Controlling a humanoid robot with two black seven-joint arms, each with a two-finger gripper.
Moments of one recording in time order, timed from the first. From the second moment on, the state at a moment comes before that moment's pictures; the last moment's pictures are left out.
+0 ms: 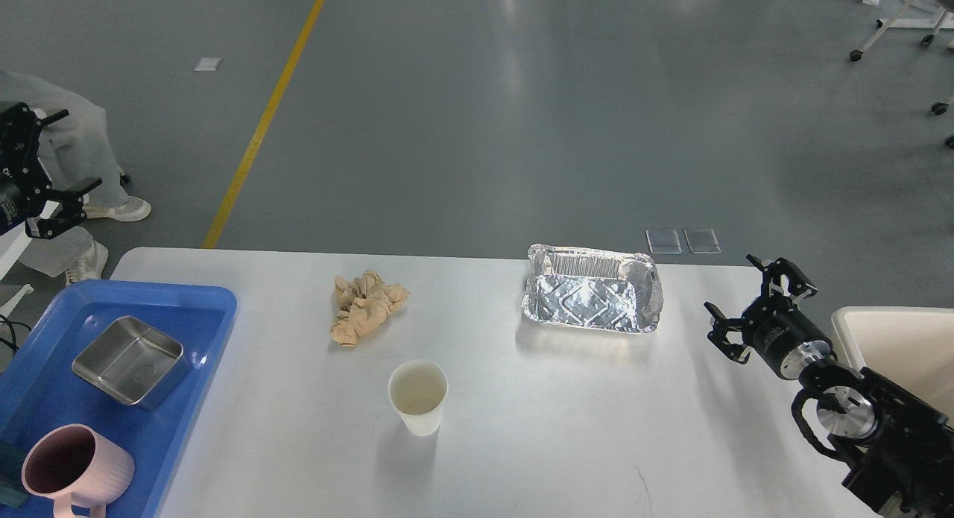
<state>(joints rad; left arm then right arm) -0.88 0.67 -0.64 -0.40 0.18 -0.63 -0.04 0.53 -0.31 0.77 0.45 0.04 0.48 0.22</state>
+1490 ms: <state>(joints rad) -0.86 0.32 -1.12 -0.41 -0.11 -0.58 0.01 0.53 -1.09 0.77 1.15 -0.47 0.67 0.29</state>
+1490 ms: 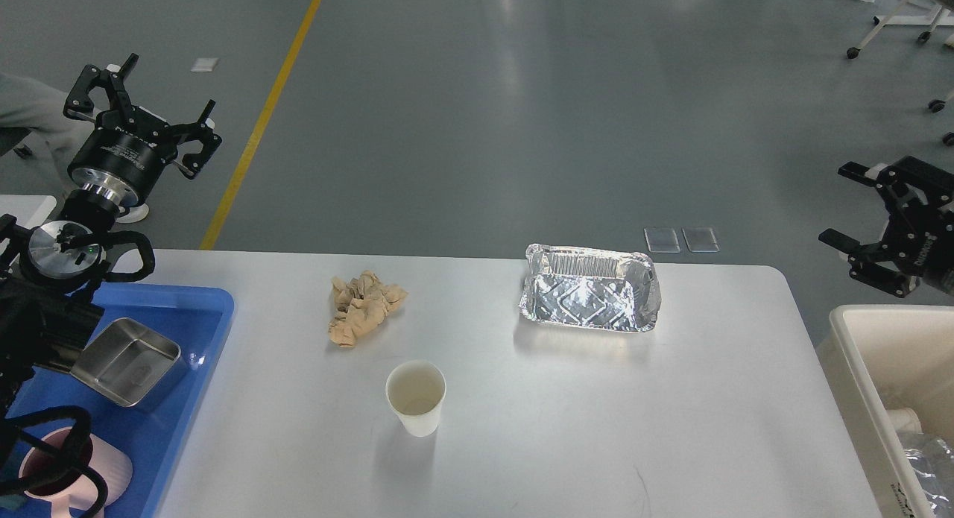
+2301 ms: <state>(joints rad) -0.79 0.32 -1.13 -0.43 0.02 -0.65 -0.12 0.68 -1.51 0.78 1.57 -1.21 0.69 0.29</state>
